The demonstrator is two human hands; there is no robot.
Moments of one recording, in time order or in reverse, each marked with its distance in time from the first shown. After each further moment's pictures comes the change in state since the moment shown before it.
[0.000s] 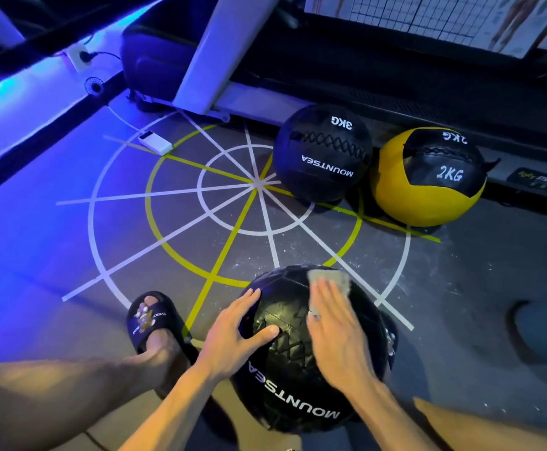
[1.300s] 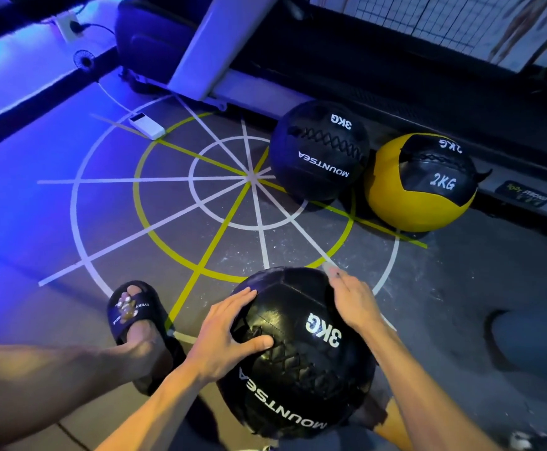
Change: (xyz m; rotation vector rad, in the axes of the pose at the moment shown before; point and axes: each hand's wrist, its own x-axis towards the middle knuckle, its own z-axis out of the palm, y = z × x) left_hand -0.003 -0.004 0.010 0.000 -0.037 0.054; right_hand 0.069 0.051 -0.033 0.118 -0.235 0.419
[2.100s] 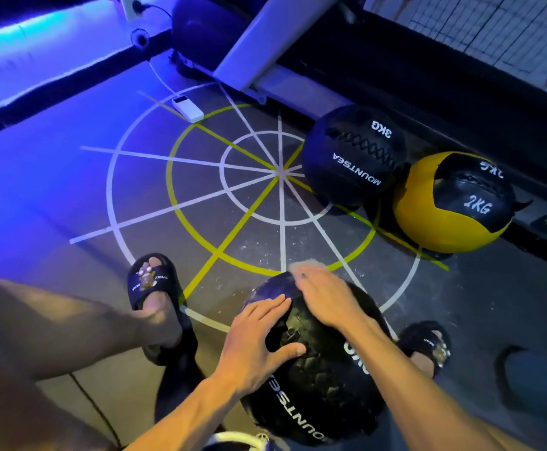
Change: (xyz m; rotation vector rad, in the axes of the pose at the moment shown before) left_hand -0.030 0.034 0.037 0.185 0.119 0.018; right_hand 0.001 -0.057 0.029 -0.180 -0.177 -0.417
